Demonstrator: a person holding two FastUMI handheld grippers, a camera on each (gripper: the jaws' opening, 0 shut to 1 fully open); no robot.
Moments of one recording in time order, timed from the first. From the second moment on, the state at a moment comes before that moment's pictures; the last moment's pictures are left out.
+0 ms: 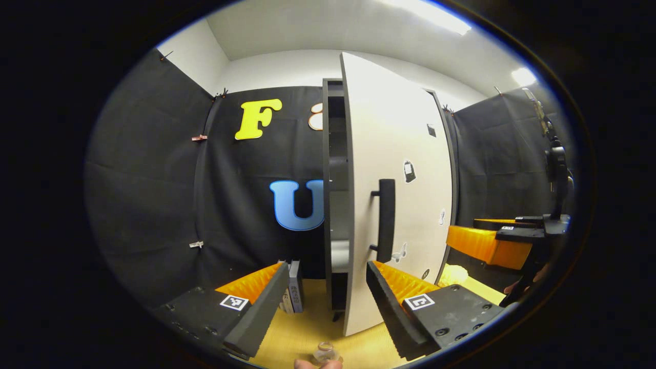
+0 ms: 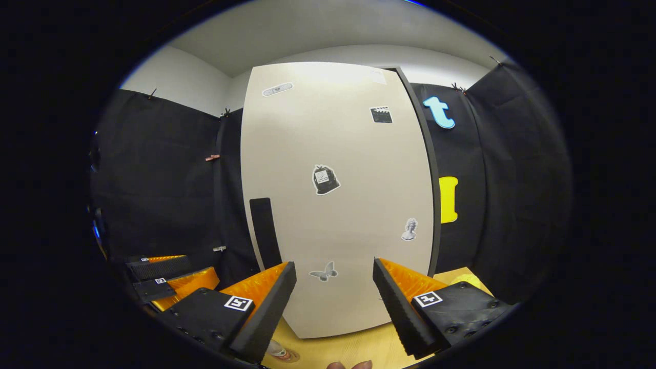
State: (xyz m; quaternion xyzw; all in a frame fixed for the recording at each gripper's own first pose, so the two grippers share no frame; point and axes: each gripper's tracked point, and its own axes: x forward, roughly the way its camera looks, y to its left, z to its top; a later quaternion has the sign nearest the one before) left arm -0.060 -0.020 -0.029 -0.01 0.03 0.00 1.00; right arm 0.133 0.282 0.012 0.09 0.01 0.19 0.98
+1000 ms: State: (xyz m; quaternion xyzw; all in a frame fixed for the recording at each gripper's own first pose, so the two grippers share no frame) left arm -0.030 -0.131 -0.030 -0.02 0.00 -0.01 1.00; right arm 0.168 0.082 0.008 0.07 0.00 0.08 0.99
